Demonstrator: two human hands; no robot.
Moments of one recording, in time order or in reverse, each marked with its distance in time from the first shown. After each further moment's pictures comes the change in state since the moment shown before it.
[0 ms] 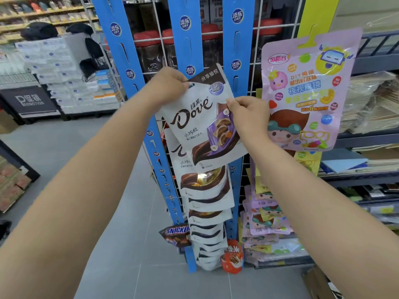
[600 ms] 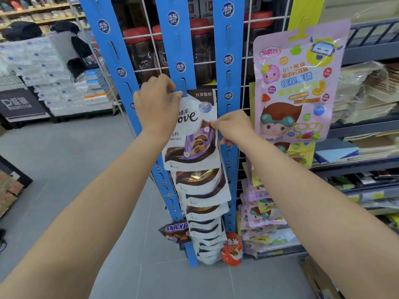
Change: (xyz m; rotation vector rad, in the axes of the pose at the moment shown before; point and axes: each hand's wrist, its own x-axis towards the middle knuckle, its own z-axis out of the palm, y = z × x) left_hand -0.026 -0.029 0.048 0.075 0.629 0.164; right_hand -0.004 0.018 0.007 -0.181 -0.406 0.329
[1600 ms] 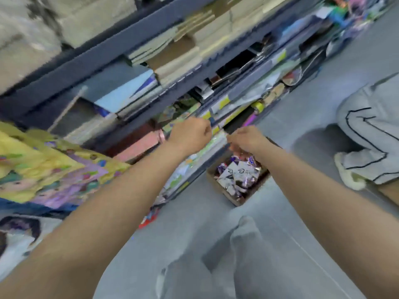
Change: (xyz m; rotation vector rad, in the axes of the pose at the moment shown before) left_hand -0.300 0.363 0.322 -0.079 -1.291 0.662; right_hand -0.087 0.455 -0.315 0.227 0.204 0.799
